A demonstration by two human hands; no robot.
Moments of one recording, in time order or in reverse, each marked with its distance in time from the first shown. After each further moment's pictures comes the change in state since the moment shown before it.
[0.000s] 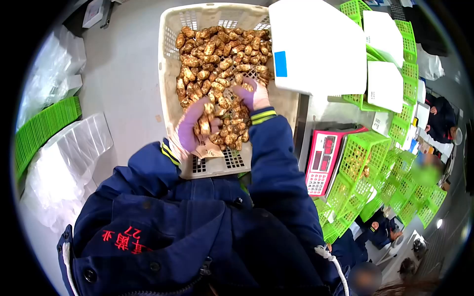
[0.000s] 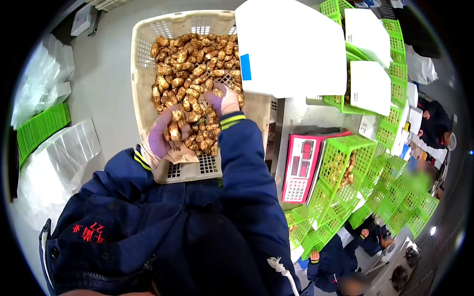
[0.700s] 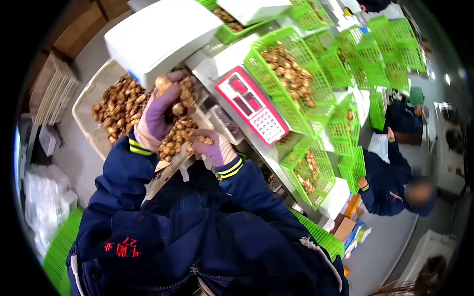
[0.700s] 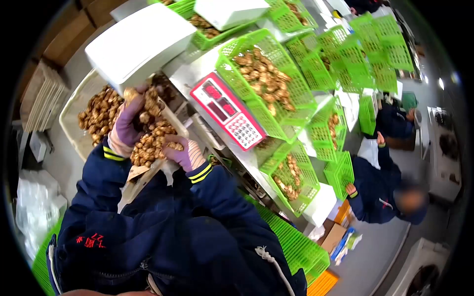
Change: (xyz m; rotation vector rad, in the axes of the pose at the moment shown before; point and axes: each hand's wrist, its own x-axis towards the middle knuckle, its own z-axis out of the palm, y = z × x) left_hand -0.019 -0.064 0.223 0.233 -0.646 -0.182; right_hand -0.269 0.034 -0.059 0.766 0.248 -0.027
